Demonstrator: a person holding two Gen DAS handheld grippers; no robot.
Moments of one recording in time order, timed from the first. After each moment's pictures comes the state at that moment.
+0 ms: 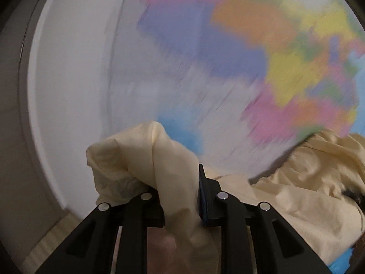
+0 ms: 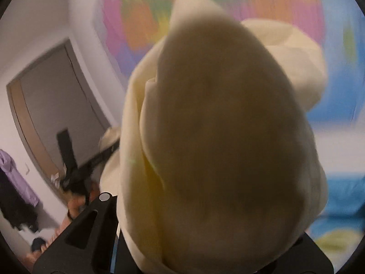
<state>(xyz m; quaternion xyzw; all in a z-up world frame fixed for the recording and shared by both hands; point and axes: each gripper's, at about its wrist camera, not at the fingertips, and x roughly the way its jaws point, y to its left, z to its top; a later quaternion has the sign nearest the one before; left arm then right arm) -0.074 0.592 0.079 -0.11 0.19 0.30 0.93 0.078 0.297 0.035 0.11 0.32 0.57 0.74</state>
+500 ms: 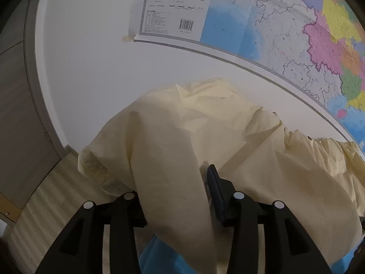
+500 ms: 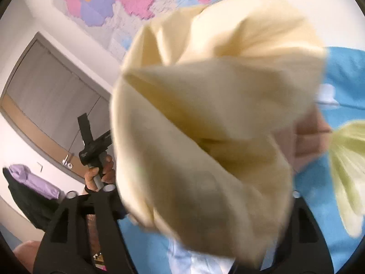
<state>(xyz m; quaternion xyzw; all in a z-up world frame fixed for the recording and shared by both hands) -0.101 0.642 -0.025 -0.20 0.31 0.30 0.88 0.075 0.251 -0.049 0.12 0.49 0.55 0.67</state>
